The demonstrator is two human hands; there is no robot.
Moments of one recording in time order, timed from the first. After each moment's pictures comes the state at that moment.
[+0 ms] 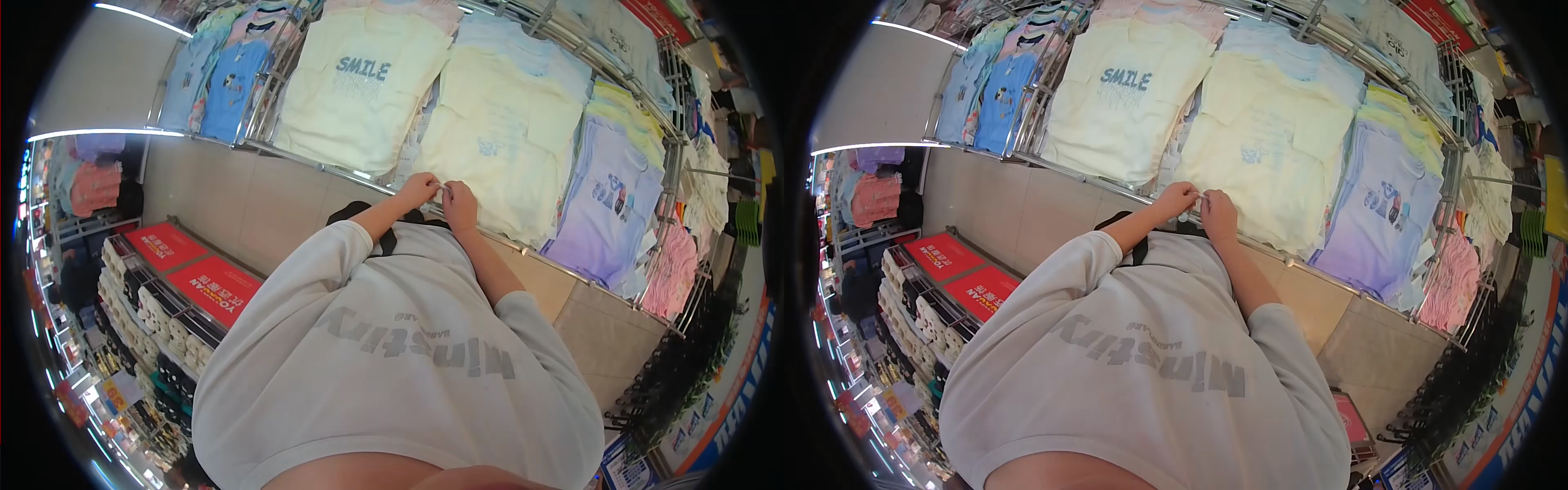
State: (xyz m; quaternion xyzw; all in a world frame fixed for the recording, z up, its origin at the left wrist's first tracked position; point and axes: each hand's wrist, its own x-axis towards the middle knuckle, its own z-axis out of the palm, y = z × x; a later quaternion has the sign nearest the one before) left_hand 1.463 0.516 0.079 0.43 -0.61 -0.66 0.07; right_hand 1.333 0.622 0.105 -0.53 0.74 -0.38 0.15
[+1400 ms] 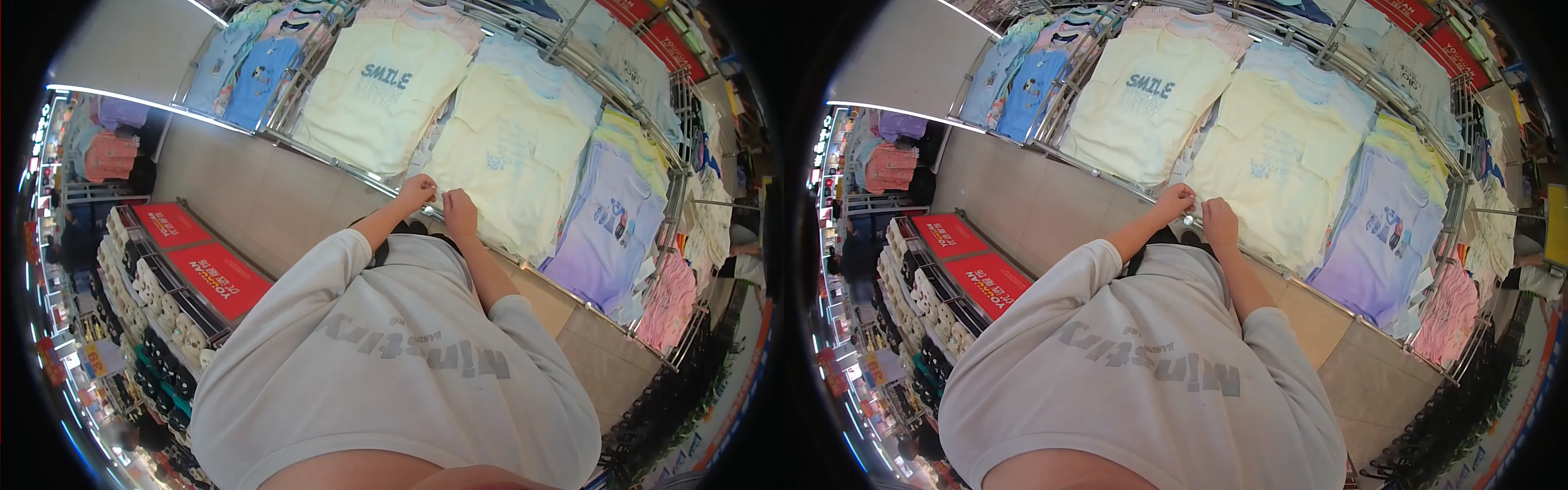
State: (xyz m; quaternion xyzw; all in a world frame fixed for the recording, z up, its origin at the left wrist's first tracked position) left_hand 1.483 0.523 0.068 0.47 -0.54 -0.68 0.19; right_hand 1.336 0.623 0.103 -0.59 0.72 -0.34 0.15
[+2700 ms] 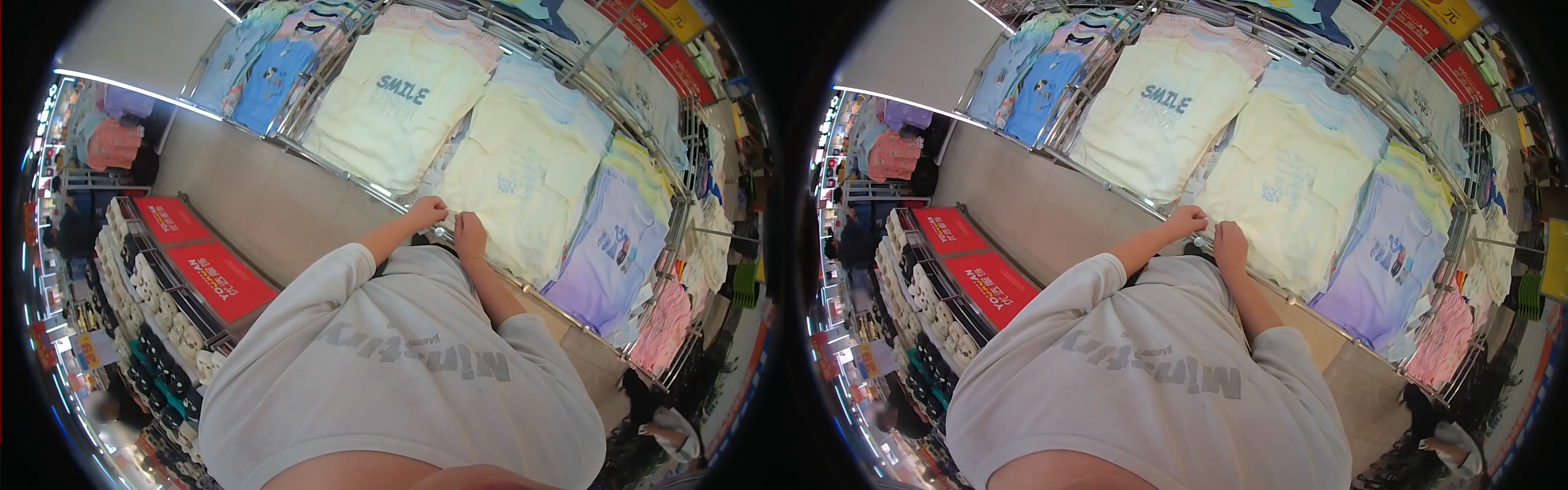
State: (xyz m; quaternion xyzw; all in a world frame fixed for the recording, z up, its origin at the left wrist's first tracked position) left_hand 1.486 0.515 0.069 0.47 -0.58 -0.65 0.13; right_hand 1.338 0.621 0.104 -0.57 0.73 -0.34 0.14
